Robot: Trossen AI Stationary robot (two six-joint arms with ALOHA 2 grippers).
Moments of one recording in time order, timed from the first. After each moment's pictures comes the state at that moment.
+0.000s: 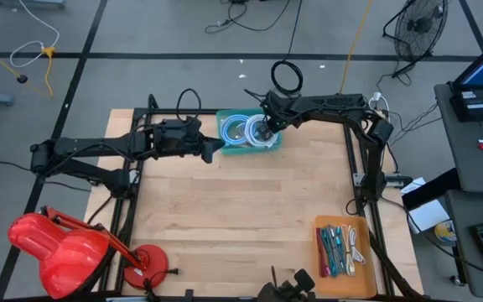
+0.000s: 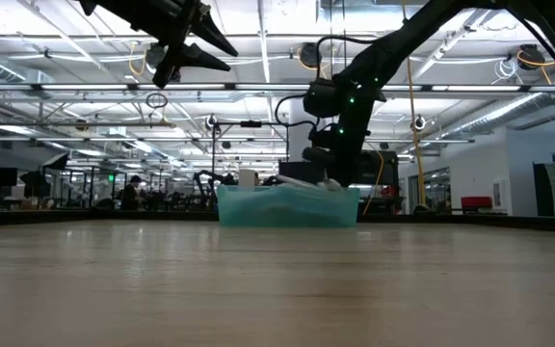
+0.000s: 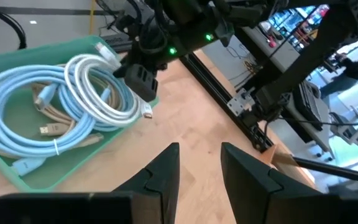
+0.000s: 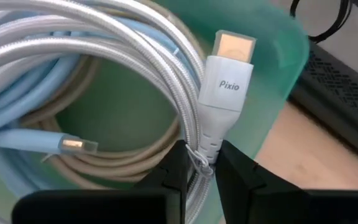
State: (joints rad) left arm 0.20 1.15 0.88 -0.10 -0.11 -0.72; right arm -0.60 1.93 1.38 -0.64 0.22 0.25
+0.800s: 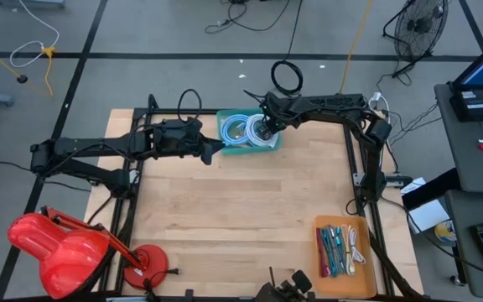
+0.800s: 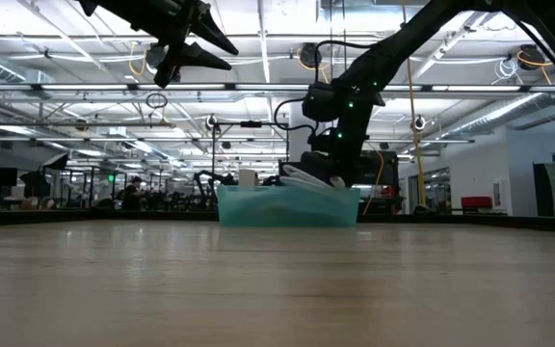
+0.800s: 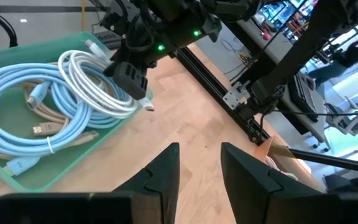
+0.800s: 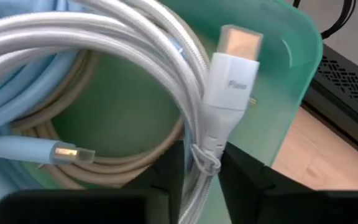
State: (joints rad) left arm 0.20 1.15 0.88 -0.10 -0.08 -0.69; right arm -0.60 1.95 1.38 -0.62 0.21 0.26
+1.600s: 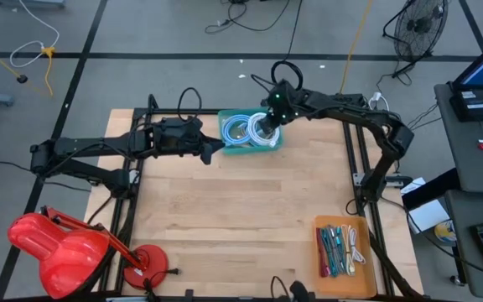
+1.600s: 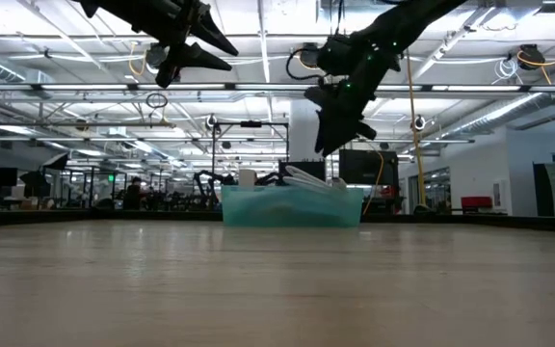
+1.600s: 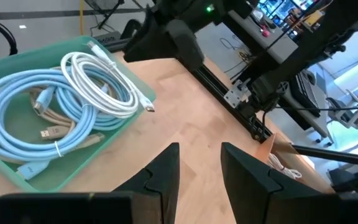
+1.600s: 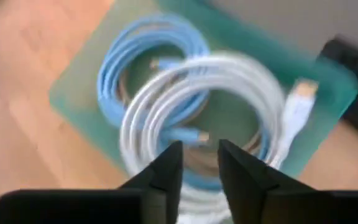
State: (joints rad) left arm 0.22 1.14 0.88 -0.10 -0.05 -0.65; right arm -0.60 1.73 1.38 -0.58 -0.10 0.30
